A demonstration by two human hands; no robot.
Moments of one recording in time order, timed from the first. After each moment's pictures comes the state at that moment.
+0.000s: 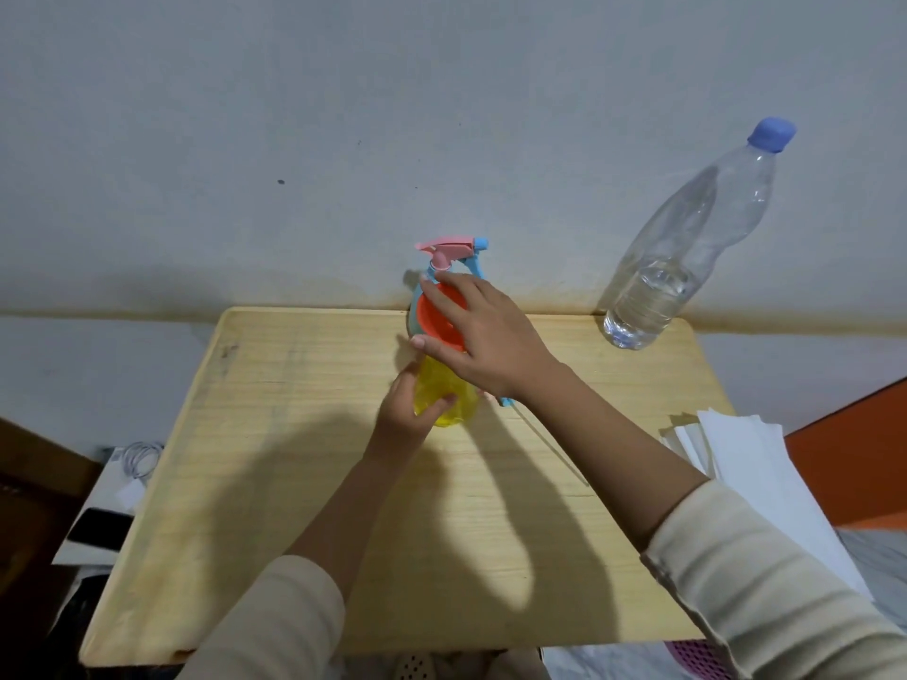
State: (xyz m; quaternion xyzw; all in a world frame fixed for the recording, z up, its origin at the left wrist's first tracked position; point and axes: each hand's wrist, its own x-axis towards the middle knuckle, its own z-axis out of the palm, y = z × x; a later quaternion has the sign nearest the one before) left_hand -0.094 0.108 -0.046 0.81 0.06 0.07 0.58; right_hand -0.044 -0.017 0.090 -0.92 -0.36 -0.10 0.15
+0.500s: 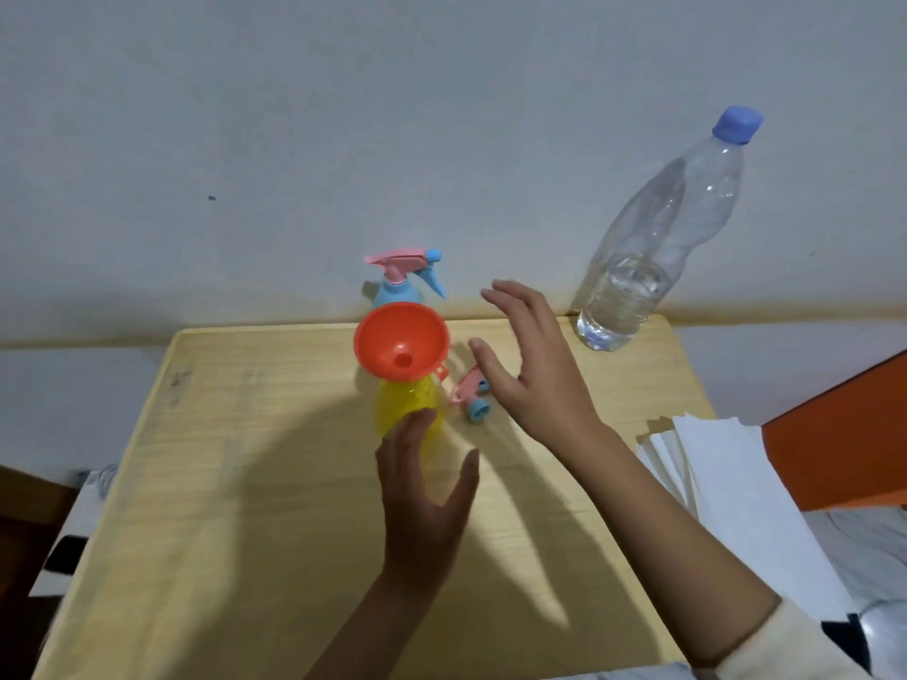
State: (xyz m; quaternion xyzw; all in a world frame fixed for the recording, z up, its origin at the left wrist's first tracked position) left_hand -0.154 0.022 0.005 0.81 0.05 0.29 0.51; right_hand -0.047 -0.089 0.082 -0.88 -0.22 -0.14 0.40
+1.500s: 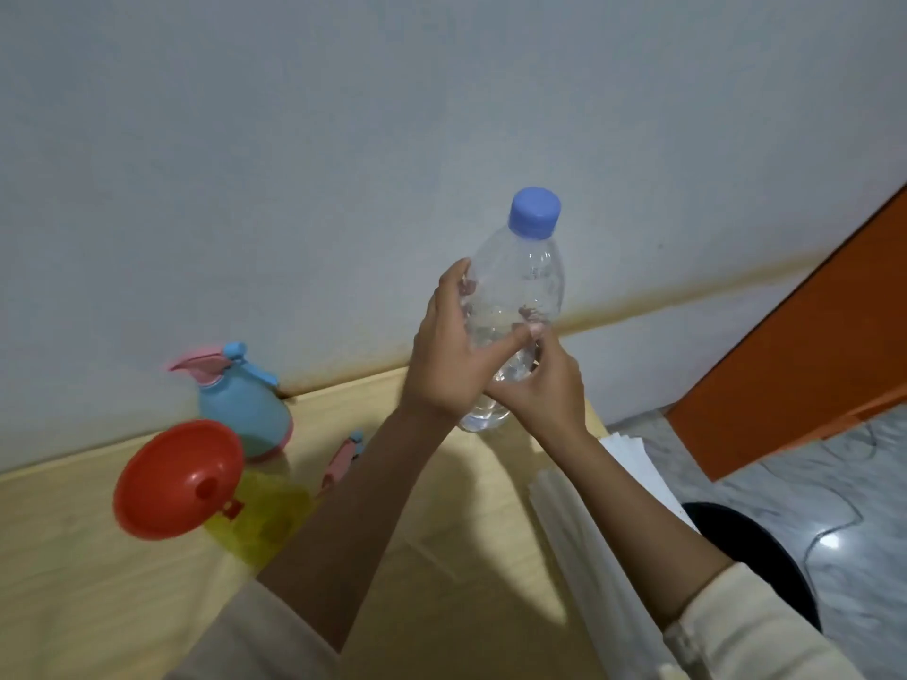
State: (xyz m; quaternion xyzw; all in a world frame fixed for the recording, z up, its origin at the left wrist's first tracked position) left_hand 0.038 -0.132 0.097 0.79 -0.09 0.04 0.61; right_hand 0.018 -0.244 0.053 -0.87 0.10 -0.14 0.46
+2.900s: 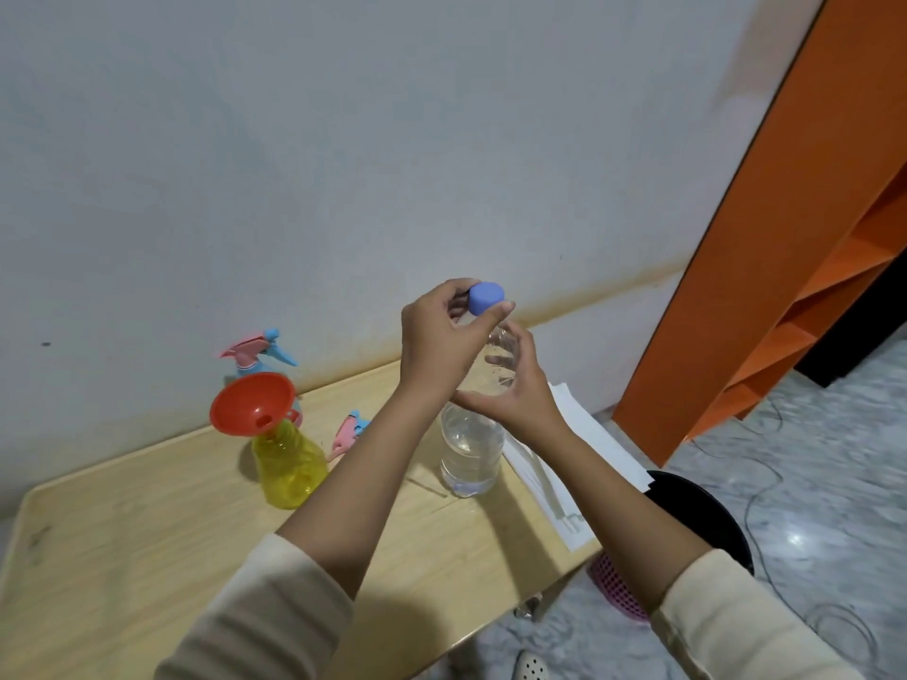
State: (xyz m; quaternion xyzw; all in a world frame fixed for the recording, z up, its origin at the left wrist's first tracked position) left_hand -0.096 -0.116 0.175 0.76 -0.16 0.13 0.62; right_hand -0.129 -0.221 0.101 -0.79 0.03 -0.13 0.60
